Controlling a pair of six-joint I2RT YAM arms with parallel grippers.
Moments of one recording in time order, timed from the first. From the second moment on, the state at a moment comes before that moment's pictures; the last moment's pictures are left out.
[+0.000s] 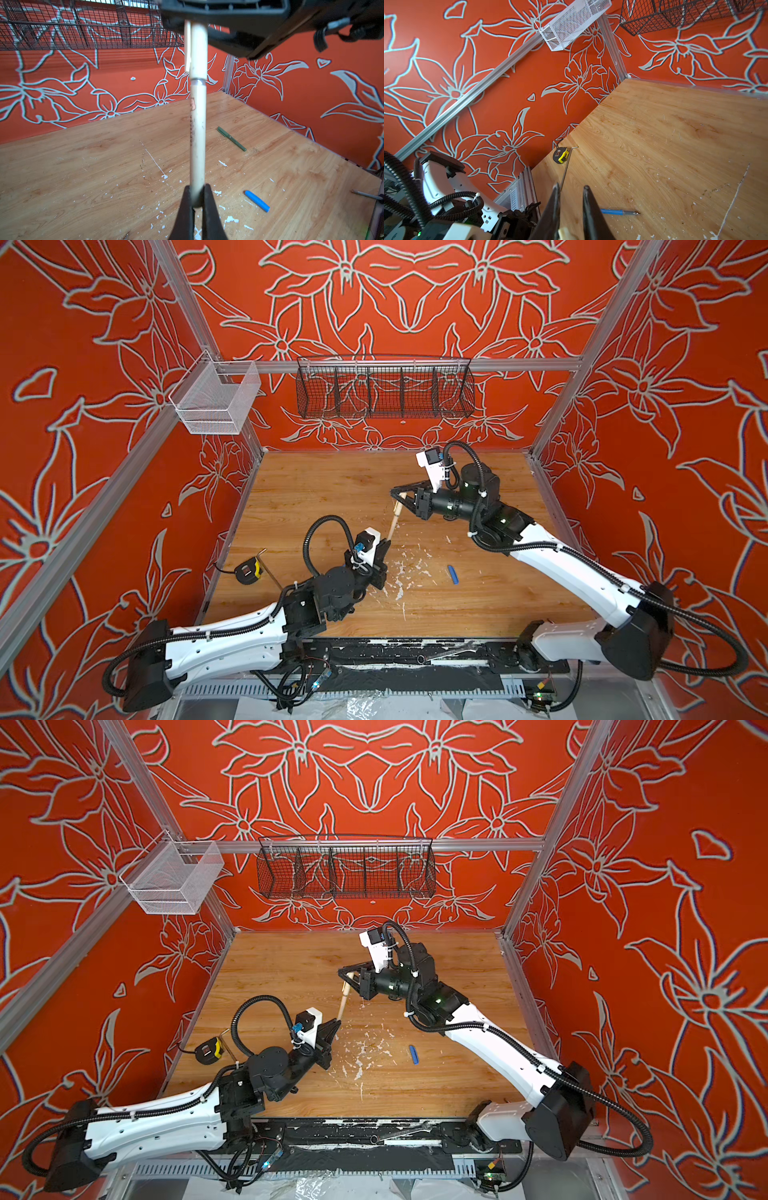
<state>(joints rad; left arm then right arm) -1.09 0.80 0.47 0.24 -0.55 -0.13 0.70 1.32 1.18 -0.03 -0.47 0.50</state>
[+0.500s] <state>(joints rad) -1.04 0.81 0.52 0.21 -0.43 -0.14 0.68 1.26 1.16 -0.06 -0.49 0.50</state>
